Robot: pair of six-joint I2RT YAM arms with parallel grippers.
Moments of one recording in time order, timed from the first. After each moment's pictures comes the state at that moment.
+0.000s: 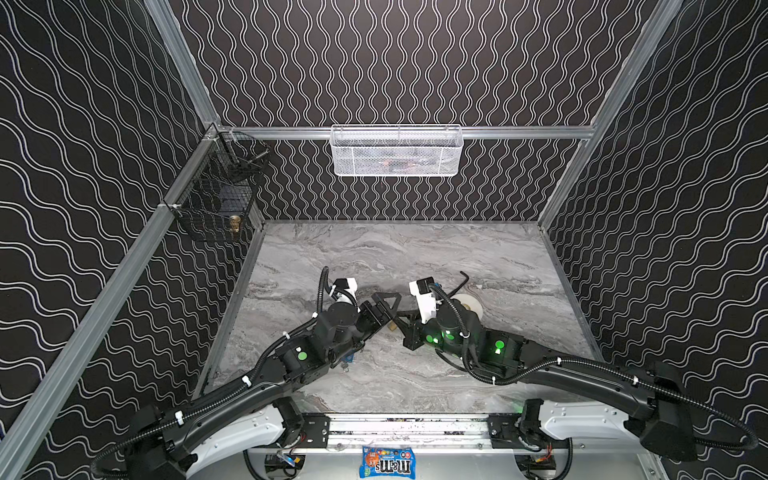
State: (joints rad) left arm -0.93 0.91 0.68 -0.06 -0.19 -1.30; right arm 1.13 1.18 0.86 -0.02 0.15 0.62
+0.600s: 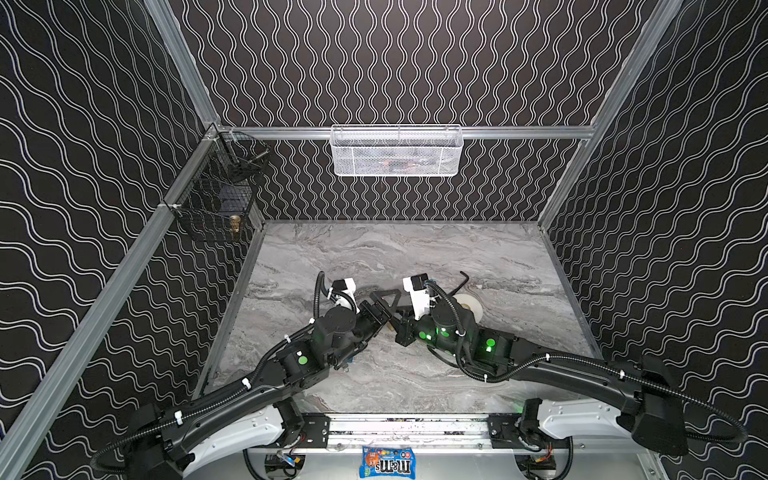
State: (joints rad) left arm -0.96 0.88 0.65 0.05 -0.25 -1.36; right arm 1.13 1.25 0.87 0.10 0.12 0.62
